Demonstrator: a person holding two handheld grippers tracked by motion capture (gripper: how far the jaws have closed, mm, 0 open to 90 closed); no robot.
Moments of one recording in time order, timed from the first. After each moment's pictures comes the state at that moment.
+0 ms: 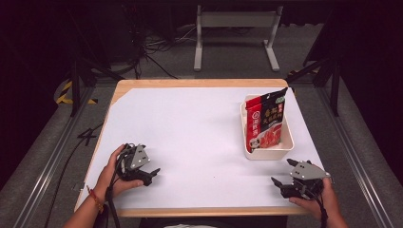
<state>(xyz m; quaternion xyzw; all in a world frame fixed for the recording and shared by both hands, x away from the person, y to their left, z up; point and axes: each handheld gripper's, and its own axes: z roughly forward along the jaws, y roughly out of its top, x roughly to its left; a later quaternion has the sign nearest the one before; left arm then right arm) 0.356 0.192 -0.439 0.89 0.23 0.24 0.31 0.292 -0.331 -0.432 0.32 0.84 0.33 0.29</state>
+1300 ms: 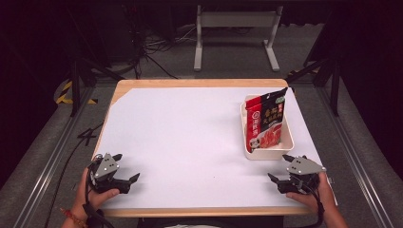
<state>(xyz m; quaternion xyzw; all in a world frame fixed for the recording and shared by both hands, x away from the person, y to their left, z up) 0.326 0.260 -0.450 0.83 0.33 0.22 0.39 0.305 -0.325 -0.429 0.30 0.84 0.34 0.29</state>
